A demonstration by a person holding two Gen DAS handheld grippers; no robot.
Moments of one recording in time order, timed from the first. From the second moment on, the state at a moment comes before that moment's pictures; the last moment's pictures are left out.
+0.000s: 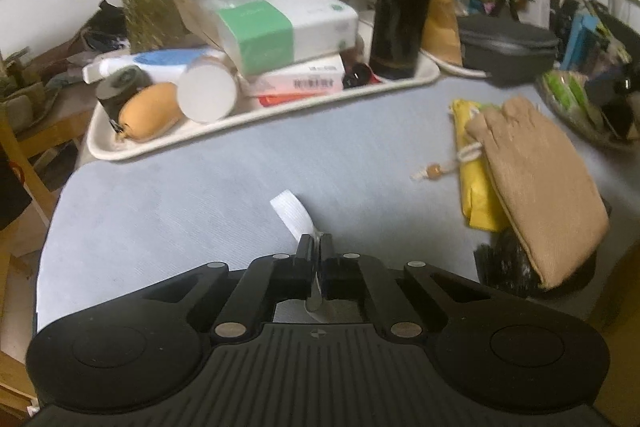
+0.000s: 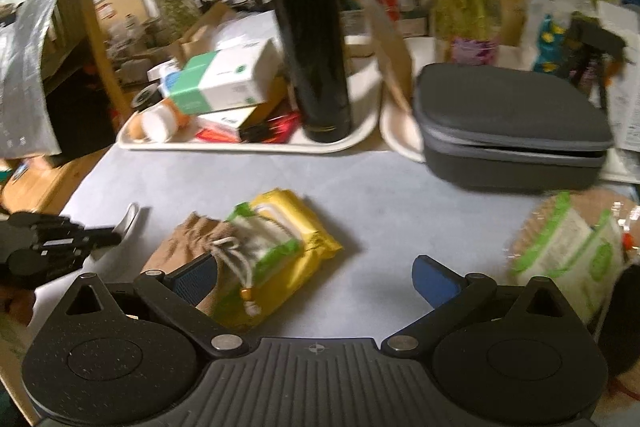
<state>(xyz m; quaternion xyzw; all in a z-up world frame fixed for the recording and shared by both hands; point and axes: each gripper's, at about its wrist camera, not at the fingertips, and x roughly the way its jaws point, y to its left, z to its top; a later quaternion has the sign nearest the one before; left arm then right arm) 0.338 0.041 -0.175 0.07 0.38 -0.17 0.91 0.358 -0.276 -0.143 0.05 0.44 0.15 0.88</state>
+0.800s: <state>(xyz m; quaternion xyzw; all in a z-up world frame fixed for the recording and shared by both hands) 0.340 0.049 -0.167 0.03 0.36 -0.18 0.92 0.373 -0.251 -0.164 0.10 0.50 0.32 0.80</state>
